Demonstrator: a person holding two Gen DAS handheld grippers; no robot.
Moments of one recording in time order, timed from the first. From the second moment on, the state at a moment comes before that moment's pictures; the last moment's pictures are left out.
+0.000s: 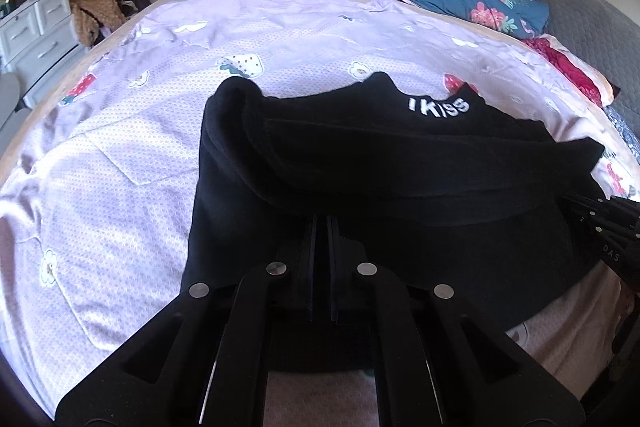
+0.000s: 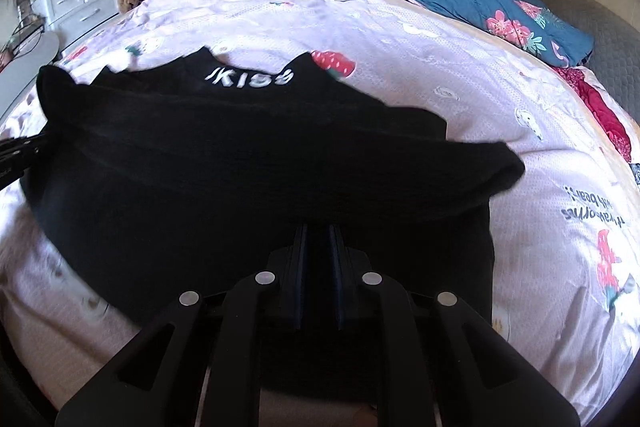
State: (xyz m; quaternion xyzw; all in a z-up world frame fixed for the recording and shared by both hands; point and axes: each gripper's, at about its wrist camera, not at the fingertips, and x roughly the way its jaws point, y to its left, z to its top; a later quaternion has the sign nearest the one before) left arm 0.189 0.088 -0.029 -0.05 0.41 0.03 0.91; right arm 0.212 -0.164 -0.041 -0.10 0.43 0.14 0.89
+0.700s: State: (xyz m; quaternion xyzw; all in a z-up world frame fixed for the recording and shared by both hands) left arm 0.228 0.155 0.002 -0.11 0.32 0.12 0.93; right arm 0.296 -0.193 -0.030 -0.02 0.39 0.11 0.91
